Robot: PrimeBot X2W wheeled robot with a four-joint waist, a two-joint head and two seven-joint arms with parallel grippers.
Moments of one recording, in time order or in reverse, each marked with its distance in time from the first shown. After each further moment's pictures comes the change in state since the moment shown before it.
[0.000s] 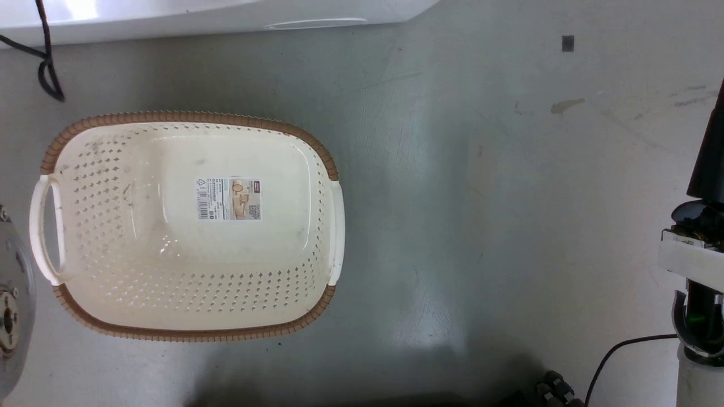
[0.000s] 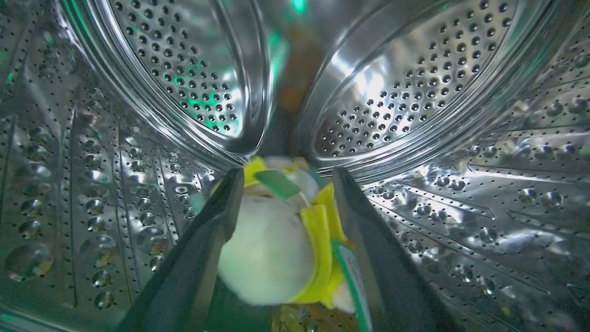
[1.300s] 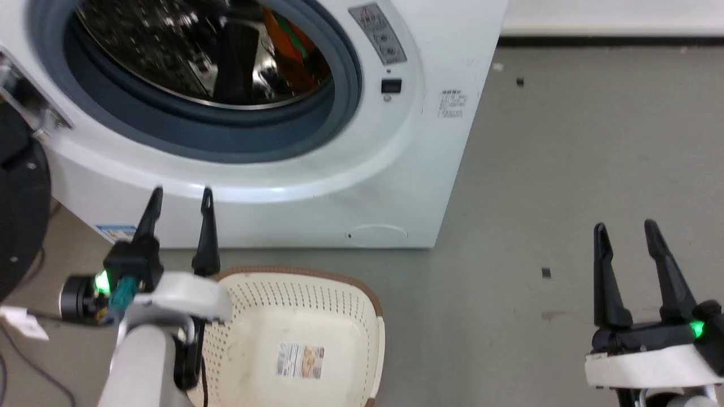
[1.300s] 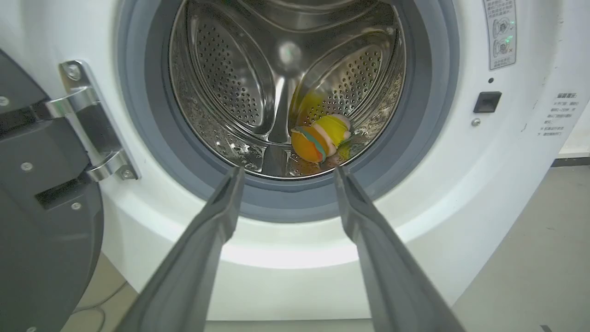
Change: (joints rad) left arm 1.225 -0.192 0.061 -0.626 0.141 -0.016 0.000; right arm 0.309 0.000 0.083 0.171 -0.093 0.000 0.000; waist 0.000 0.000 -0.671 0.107
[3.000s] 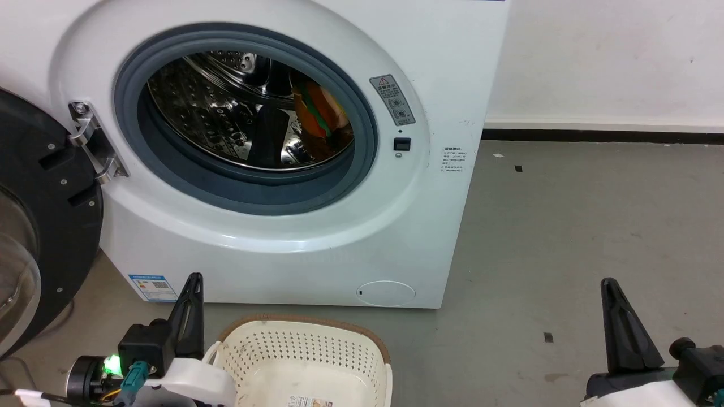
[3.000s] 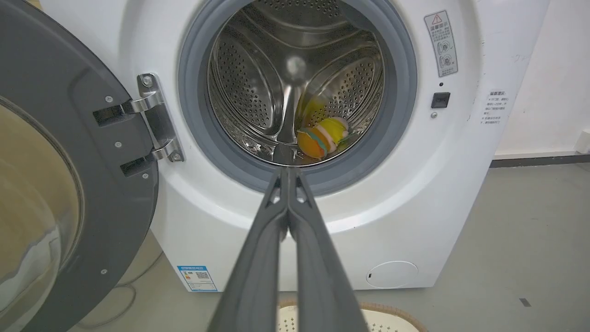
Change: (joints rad) left arm 0.309 -0.047 0.043 -0.190 0.069 -0.052 0.052; right arm 0.124 0.000 0.000 0.044 -0.024 0.000 0.047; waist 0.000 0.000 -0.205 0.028
